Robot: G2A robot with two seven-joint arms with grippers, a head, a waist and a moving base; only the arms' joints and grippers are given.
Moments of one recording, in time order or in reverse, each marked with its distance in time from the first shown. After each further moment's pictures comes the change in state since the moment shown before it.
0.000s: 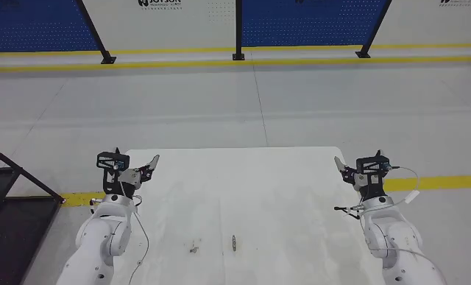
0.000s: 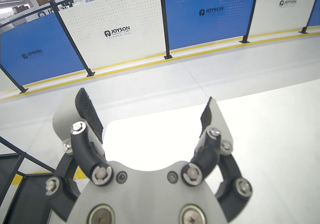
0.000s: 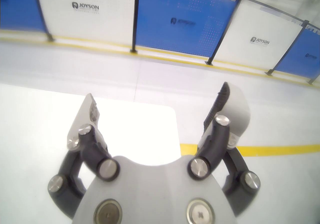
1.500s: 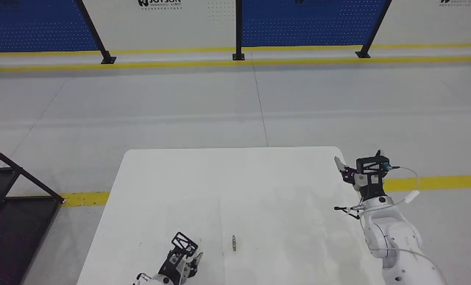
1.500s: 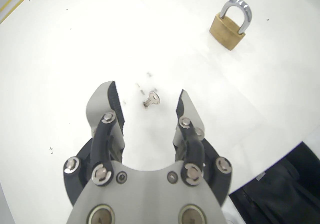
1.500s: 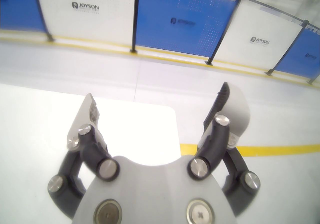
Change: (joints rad) left arm 0.442 -0.010 0.279 -0.157 0.289 -0.078 -0.315; right arm 0.000 0.000 0.000 0.000 0.000 0.000 0.000
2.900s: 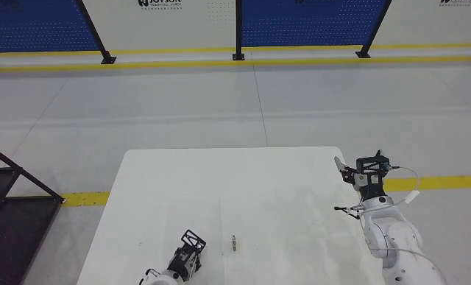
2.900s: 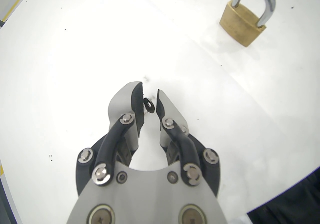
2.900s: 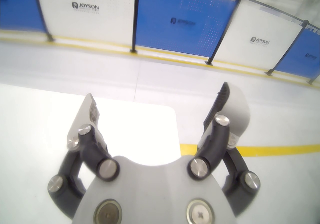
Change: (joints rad) left arm -0.080 -0.006 0.082 0.060 0.067 0.067 -0.061; right arm 0.000 0.000 0.000 0.000 0.000 0.000 0.000
